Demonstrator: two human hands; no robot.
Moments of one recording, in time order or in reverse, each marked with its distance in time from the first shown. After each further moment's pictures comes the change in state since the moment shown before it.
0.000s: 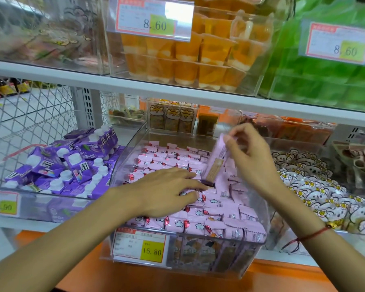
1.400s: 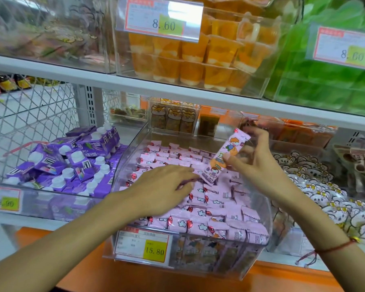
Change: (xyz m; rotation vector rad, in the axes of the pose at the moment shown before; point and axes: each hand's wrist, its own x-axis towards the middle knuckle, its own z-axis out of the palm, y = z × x) left_hand -0.006 -0.003 0.005 -0.085 0.199 -0.114; right_hand -0.008 0.012 -0.011 0.163 -0.199 0.168
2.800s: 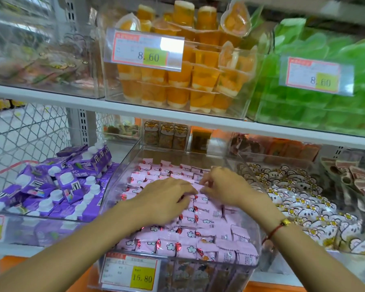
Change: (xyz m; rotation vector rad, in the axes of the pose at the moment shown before) left_hand 0.034 0.004 0.004 0.068 -0.018 0.081; right_hand 0.037 0.014 0.022 -0.943 -0.317 0.081
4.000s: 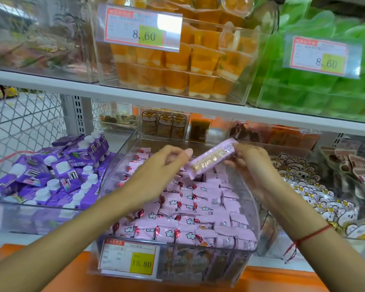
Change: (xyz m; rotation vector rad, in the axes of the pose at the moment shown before) left_hand -0.017 0.007 -0.018 -0.714 0.275 -0.215; right_hand -0.029 0.005 -0.026 1.533 0.366 0.333
